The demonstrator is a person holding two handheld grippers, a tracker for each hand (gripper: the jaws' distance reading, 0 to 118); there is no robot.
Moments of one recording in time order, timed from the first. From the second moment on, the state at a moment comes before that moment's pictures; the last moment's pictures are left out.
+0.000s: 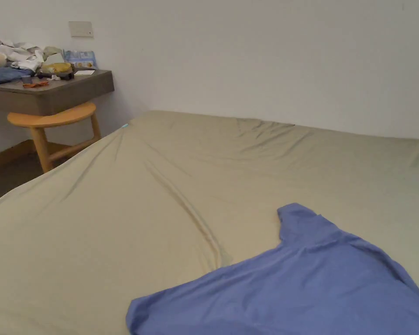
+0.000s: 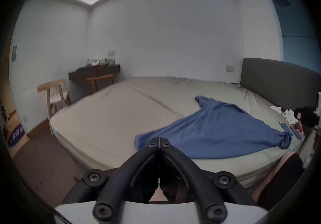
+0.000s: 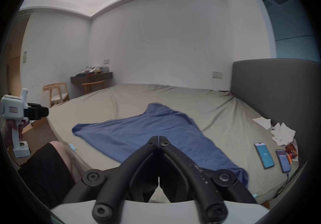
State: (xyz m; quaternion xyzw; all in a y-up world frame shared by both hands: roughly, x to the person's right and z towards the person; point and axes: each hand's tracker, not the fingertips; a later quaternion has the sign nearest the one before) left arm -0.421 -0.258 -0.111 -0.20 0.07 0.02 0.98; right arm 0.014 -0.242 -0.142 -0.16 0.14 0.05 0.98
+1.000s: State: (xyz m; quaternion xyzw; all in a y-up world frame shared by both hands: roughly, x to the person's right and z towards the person) left arm -0.479 -0.342 -0.321 -0.35 0.03 0.11 0.93; right arm -0.023 -0.263 -0.202 -0.24 0.19 0.04 0.95
